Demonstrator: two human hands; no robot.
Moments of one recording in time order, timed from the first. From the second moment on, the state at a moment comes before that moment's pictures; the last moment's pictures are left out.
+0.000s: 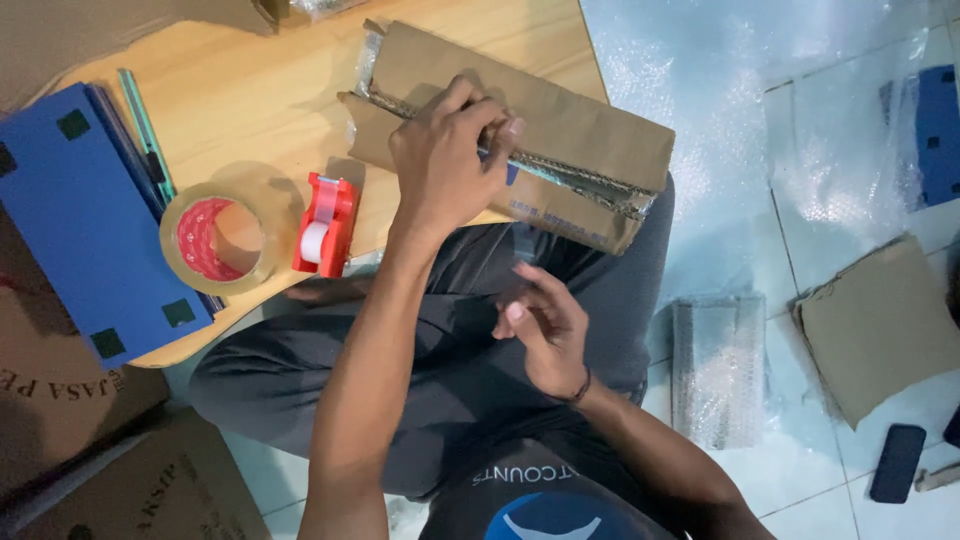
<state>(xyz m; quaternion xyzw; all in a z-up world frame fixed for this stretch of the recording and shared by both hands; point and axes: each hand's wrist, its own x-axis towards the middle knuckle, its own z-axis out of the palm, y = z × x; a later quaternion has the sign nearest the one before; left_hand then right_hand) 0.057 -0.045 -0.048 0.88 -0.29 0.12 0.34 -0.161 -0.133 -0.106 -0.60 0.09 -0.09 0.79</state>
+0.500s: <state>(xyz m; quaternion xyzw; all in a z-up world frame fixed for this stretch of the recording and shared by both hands) 0.057 -0.048 -0.043 0.89 -0.28 0.09 0.34 -0.008 -0.247 -0.016 -0.42 0.05 -0.15 0.89</state>
